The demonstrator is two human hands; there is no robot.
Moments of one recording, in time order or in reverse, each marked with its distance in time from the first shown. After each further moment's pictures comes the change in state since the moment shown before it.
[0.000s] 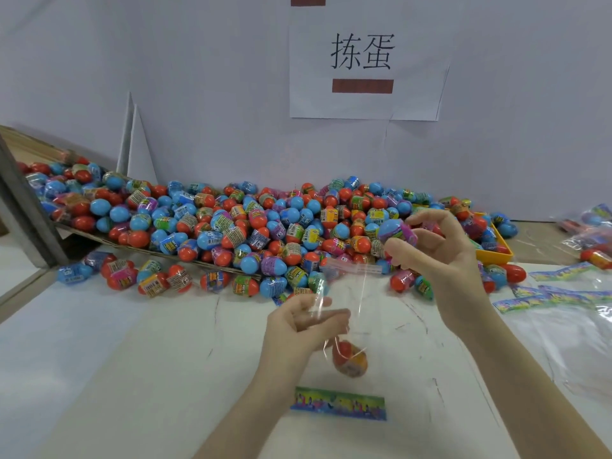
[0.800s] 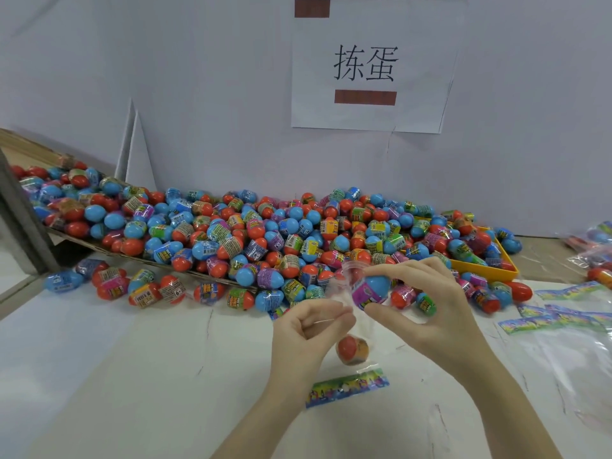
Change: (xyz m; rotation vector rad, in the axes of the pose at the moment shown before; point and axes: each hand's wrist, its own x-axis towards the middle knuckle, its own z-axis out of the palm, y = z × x) left_hand 0.021 -0.011 0.016 -0.035 0.045 0.242; right_hand -0.017 0.011 0.004 -0.672 -0.092 -0.265
